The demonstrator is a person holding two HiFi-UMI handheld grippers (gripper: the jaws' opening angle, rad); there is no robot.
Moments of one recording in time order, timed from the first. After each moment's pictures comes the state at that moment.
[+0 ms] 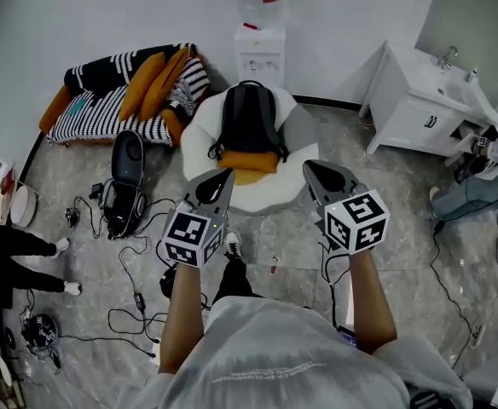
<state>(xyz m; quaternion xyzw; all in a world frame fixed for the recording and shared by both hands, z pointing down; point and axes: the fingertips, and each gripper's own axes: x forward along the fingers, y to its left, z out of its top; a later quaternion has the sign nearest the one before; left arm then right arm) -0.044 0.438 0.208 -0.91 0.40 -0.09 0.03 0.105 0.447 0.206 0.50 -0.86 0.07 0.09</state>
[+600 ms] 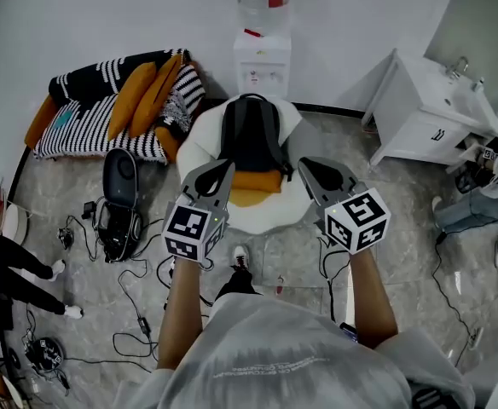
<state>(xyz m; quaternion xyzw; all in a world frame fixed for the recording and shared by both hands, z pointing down) -0.070 0.250 0.207 -0.92 0.38 -0.09 0.04 0.062 0.274 0.201 0.48 -0.87 0.04 0.08</state>
